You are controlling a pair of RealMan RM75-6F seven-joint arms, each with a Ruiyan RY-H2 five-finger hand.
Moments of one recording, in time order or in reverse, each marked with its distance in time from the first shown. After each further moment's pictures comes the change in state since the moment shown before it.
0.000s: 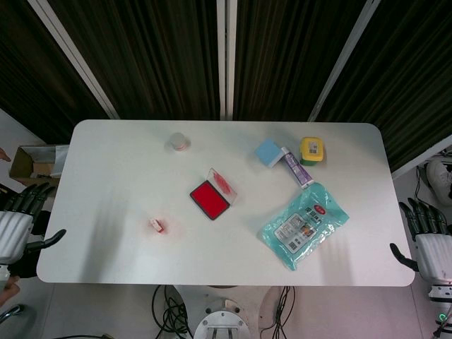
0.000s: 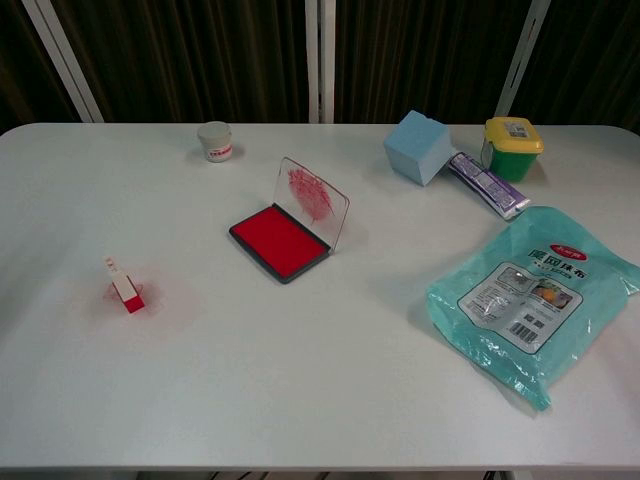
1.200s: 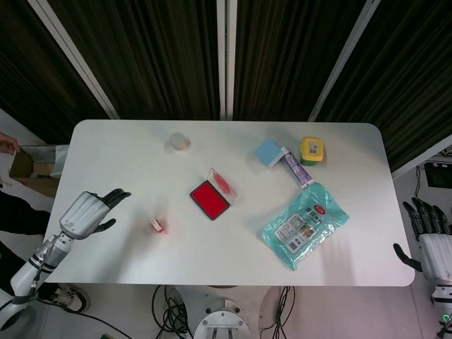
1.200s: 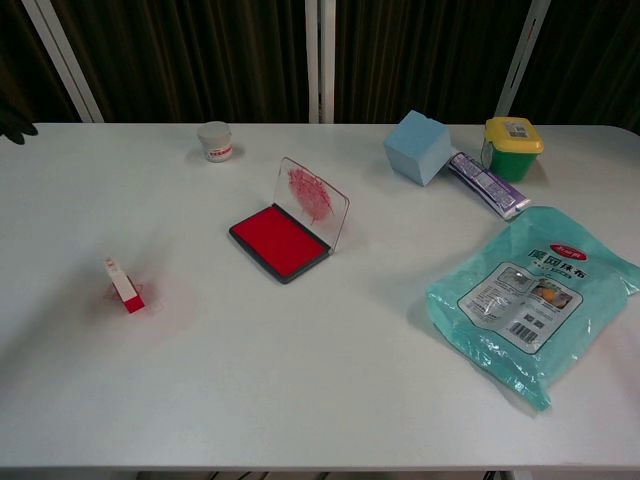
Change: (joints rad) left arm -0.269 -0.257 0.006 0.285 0.227 -0.164 0.038; right arm -0.006 0.031 0.003 -0.029 0.015 -0.001 -0.011
